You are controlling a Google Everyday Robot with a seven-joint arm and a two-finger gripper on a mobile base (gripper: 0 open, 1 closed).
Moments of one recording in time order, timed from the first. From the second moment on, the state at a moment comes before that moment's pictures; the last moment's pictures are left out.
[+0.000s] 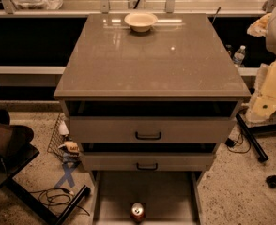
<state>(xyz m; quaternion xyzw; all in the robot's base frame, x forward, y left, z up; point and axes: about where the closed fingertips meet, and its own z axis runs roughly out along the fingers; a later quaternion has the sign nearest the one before) 0.438 -0.213 0.988 -0.60 0.78 -0.05 0.18</state>
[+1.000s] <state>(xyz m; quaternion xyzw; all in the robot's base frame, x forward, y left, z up) 0.436 -0.192 0.895 -0.59 0.76 0.05 0.28</state>
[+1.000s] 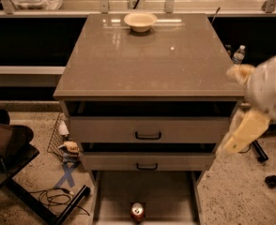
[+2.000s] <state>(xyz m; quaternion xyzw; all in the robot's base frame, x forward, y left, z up) 0.450 -0.166 0.736 -0.51 0.70 0.17 0.48</state>
